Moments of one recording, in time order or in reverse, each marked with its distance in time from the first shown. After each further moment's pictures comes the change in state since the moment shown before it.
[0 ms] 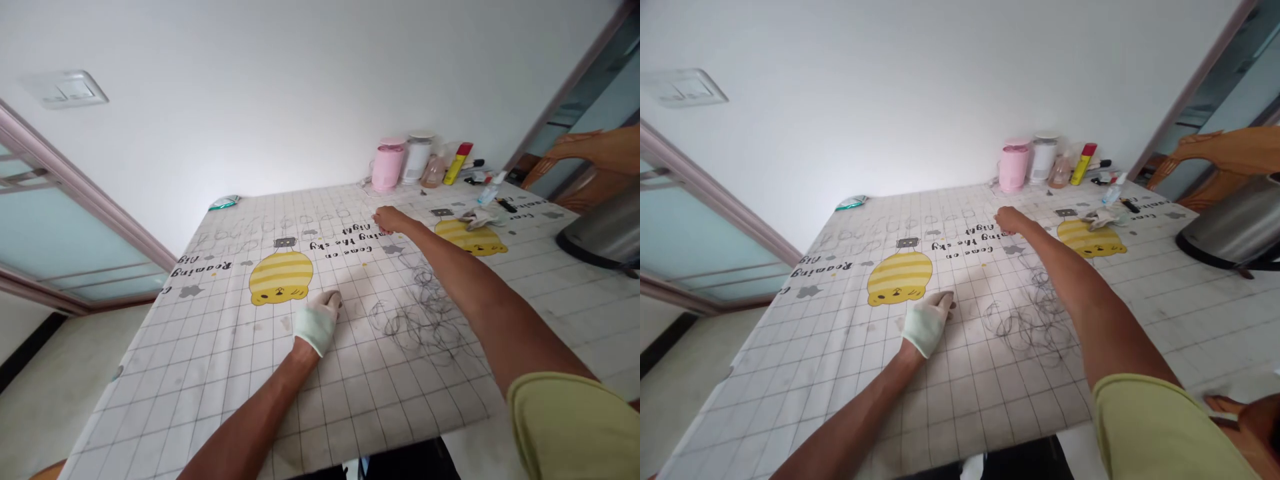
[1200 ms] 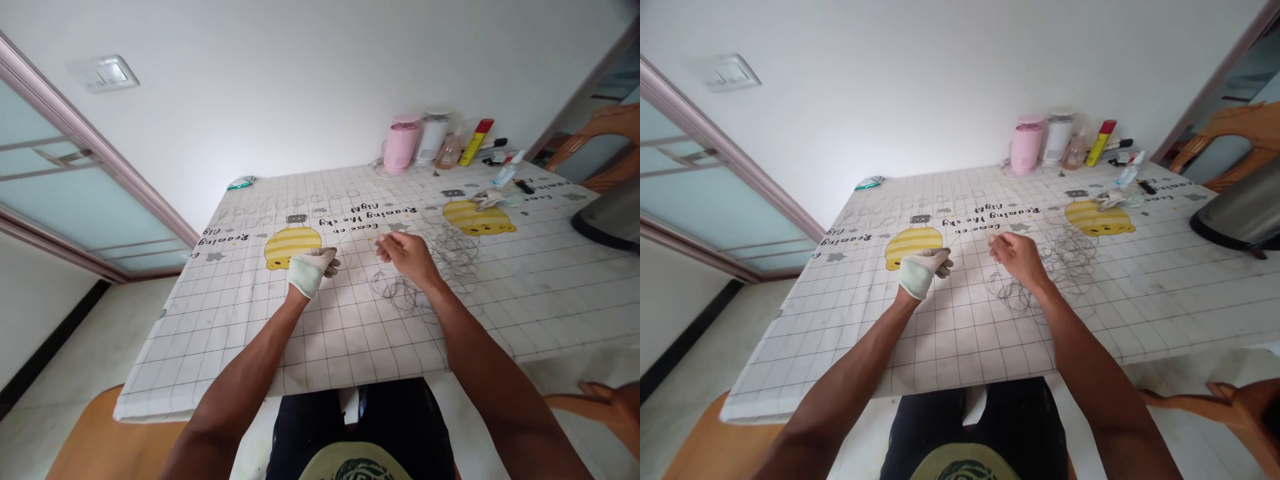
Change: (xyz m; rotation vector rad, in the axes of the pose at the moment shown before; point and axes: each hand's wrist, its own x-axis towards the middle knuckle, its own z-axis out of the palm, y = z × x) left_hand -0.002 0.015 -0.030 -0.436 0.008 0.038; right_hand -0.238 -0.025 0.077 0.613 0.332 -0.388
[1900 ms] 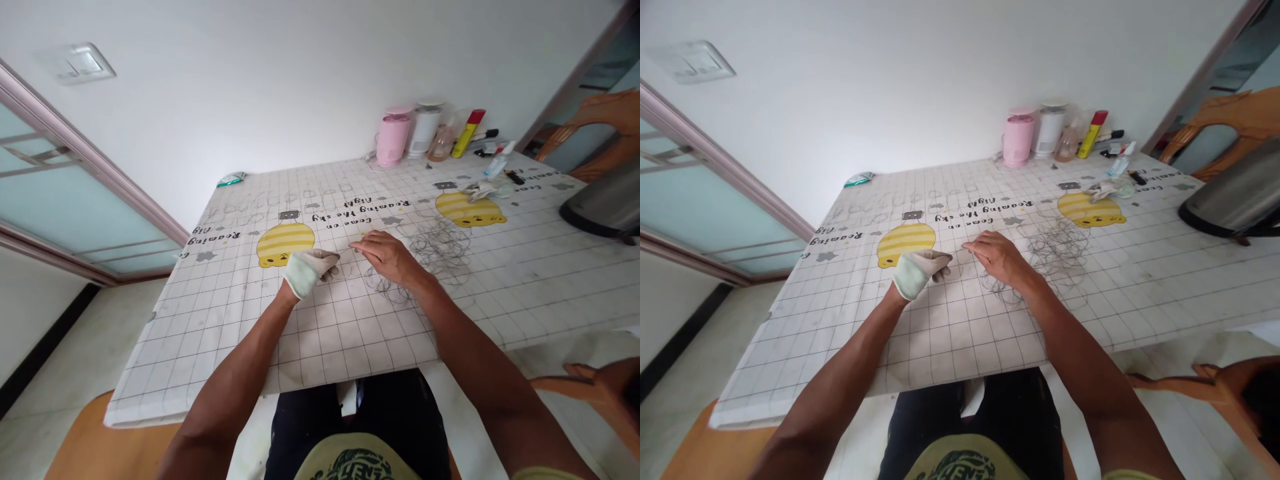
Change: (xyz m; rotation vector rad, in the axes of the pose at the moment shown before) left_hand -0.009 0.010 0.001 0.198 -0.201 -0.038; right_hand 0.007 0.011 0.008 -0.351 -0.166 -0.716
